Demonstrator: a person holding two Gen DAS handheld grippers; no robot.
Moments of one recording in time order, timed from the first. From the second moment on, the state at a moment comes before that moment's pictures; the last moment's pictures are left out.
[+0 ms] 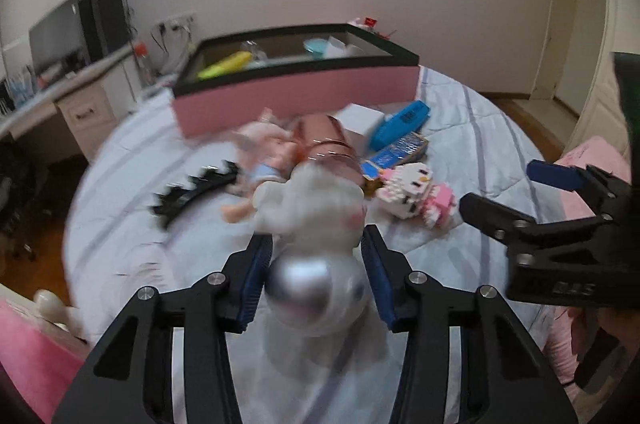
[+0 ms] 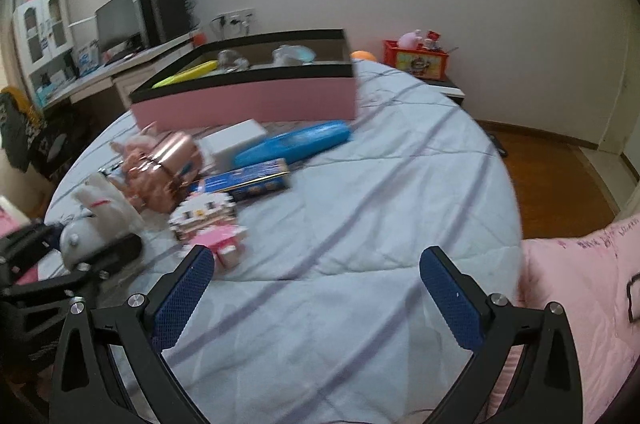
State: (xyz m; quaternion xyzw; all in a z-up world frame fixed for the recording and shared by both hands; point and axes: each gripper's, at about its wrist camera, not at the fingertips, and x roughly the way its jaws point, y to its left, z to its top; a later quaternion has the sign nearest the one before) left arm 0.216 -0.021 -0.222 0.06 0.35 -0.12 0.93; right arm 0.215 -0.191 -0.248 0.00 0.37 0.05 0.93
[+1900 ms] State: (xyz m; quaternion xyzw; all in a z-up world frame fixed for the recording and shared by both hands) left arm 0.407 -0.039 -0.148 0.05 0.32 -0.15 0.93; right arm 0.390 -0.164 -0.176 -0.06 0.34 0.13 0.93
